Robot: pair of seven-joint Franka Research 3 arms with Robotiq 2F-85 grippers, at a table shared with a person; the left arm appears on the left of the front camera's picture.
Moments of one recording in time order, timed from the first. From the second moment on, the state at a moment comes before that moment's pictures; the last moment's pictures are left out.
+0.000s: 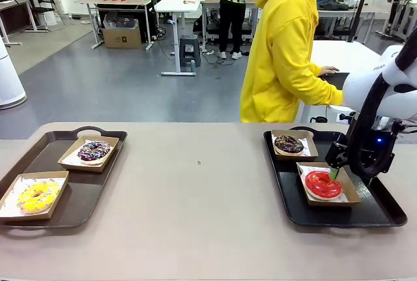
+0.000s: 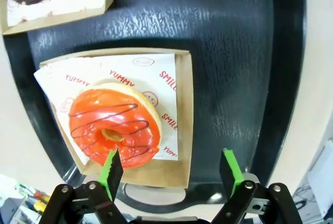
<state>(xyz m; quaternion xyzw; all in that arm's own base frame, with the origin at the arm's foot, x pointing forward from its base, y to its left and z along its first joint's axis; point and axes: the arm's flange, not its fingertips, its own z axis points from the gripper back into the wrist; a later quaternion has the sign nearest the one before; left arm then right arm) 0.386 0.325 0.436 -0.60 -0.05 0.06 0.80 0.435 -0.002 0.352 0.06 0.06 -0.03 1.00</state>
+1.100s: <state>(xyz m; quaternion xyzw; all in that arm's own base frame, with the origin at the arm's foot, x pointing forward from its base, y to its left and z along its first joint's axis) 0.387 0.325 0.436 -0.60 -0.05 0.06 0.80 0.400 -0.251 0.403 0.58 0.02 0.02 0.81</state>
